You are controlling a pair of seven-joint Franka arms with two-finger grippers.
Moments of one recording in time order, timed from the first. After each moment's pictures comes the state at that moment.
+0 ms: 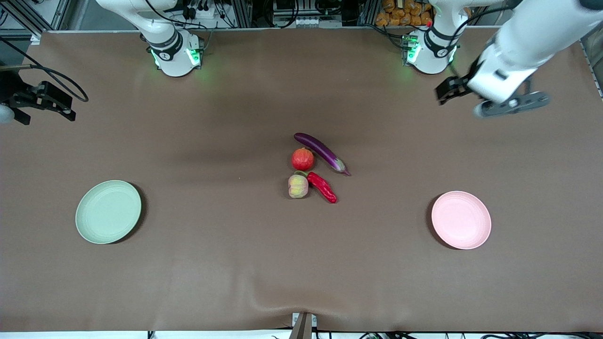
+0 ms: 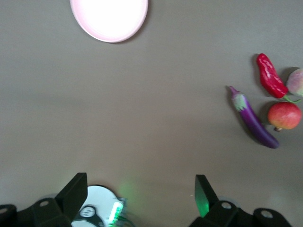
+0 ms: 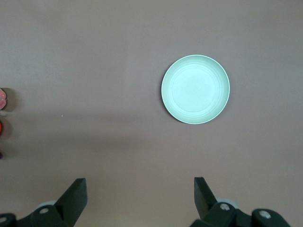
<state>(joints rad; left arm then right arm) 0.03 -0.03 -0.37 -1.69 -0.06 1.49 -0.51 0.01 -0.03 0.00 -1.53 -0.02 1.51 -0.09</state>
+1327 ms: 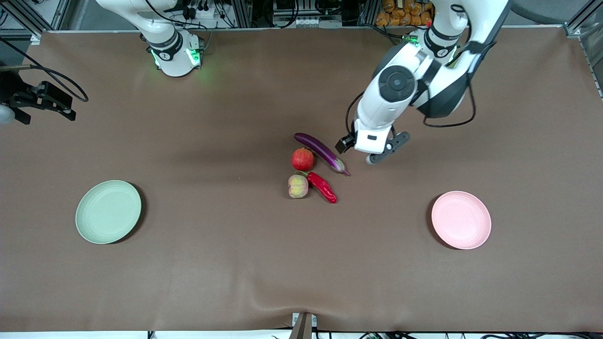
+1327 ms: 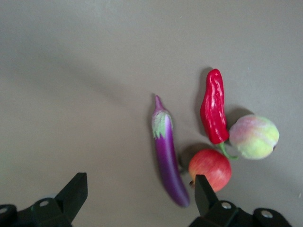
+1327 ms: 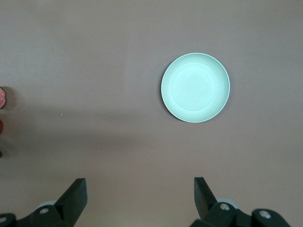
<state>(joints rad) -0.15 0.30 -0.53 -1.86 0.03 2.09 -1.34 0.01 -0.03 0.00 -1.53 -0.02 1.50 -0.09</state>
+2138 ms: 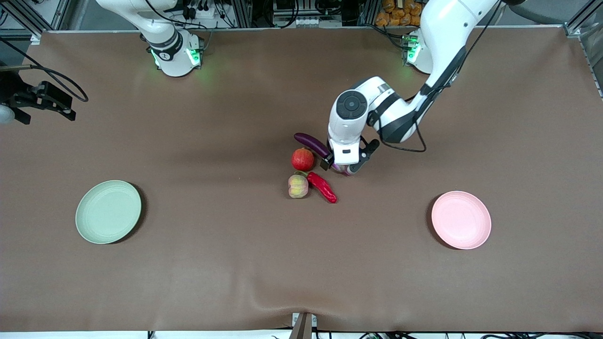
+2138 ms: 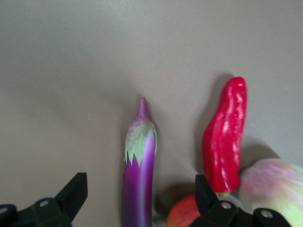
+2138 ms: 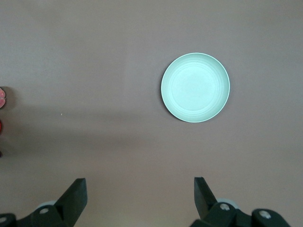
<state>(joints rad) -0.24 0.54 -0.53 -1.86 0.32 2.28 -1.79 0.01 -0.03 0.00 -1.53 -0.02 1.50 -0.09</state>
